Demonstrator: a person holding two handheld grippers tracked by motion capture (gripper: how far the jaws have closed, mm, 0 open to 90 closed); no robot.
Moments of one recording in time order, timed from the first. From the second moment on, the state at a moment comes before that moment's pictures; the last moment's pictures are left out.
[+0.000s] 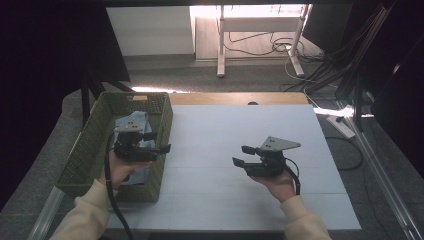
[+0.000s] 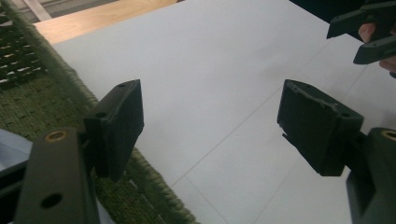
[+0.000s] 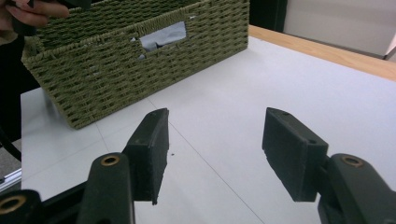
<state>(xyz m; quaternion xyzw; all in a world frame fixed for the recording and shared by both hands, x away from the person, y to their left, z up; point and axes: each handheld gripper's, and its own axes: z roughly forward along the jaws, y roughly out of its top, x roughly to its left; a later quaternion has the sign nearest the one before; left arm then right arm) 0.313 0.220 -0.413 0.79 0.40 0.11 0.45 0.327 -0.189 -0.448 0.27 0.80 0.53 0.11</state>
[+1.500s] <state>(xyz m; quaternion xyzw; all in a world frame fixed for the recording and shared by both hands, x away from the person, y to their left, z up) 0.280 0.211 -0.428 0.79 0.38 0.10 0.46 0.304 -0.295 -0.460 0.33 0.79 0.50 0.16</state>
